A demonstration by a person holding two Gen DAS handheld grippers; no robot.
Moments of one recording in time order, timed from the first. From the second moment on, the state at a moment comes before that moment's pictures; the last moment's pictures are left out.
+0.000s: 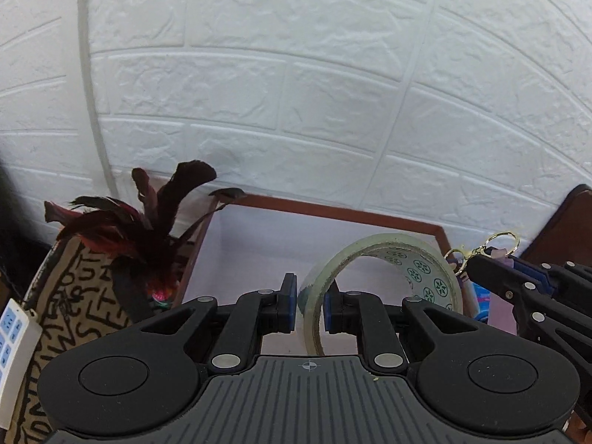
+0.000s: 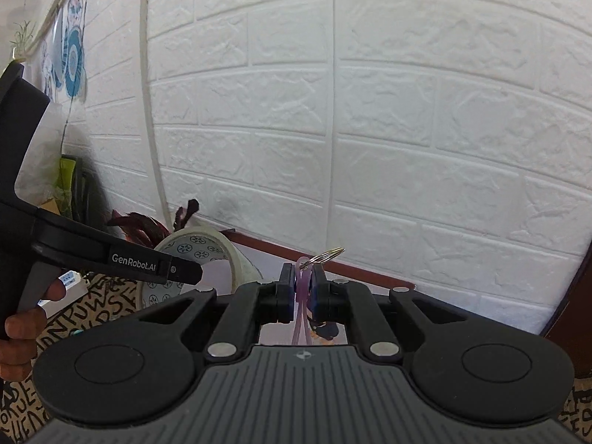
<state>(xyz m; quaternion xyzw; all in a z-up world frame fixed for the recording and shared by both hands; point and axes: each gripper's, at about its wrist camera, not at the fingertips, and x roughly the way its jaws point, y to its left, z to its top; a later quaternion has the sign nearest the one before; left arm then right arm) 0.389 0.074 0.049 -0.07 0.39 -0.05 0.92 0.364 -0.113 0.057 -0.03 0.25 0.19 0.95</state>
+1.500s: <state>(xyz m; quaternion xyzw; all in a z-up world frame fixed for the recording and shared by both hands) 0.442 0.071 -0.020 0.01 0.43 -0.03 0.90 0.441 -0.086 -0.034 -0.16 0.34 0.15 0.91</state>
